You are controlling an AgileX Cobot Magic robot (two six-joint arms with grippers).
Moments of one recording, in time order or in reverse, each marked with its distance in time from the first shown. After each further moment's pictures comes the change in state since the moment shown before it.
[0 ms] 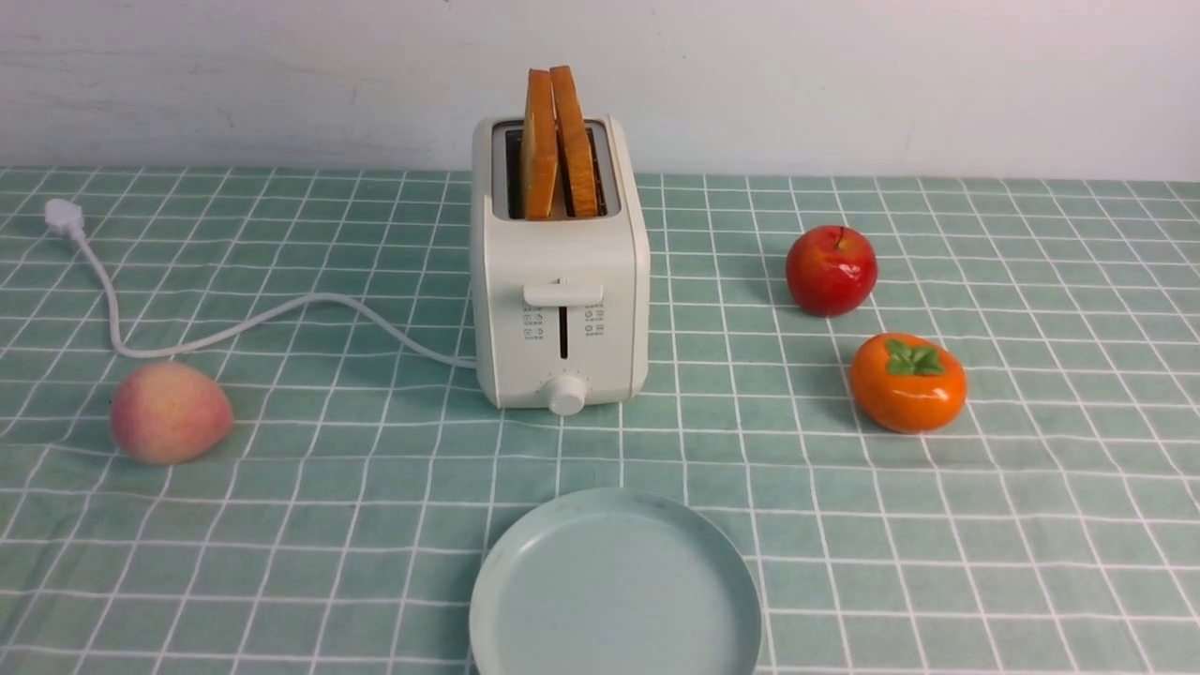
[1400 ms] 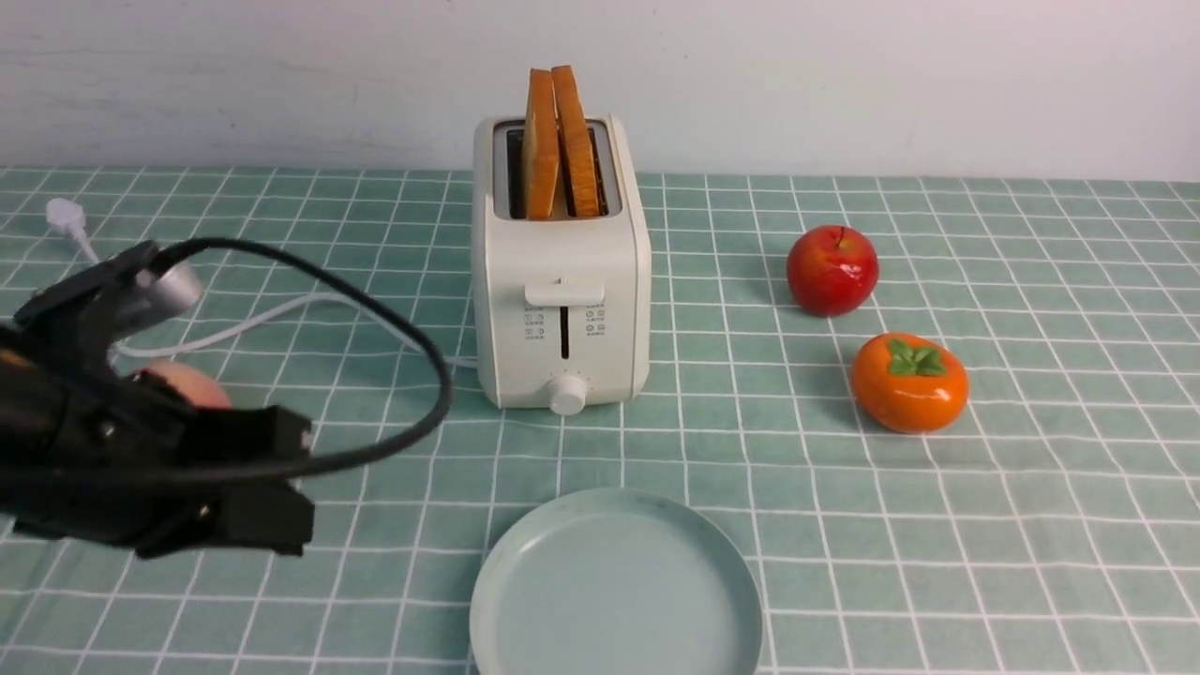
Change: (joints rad) right arm 0.362 0.703 -0.946 0.300 0.870 0.138; left arm -0.059 1.242 -0.589 -0.210 0.869 0.472
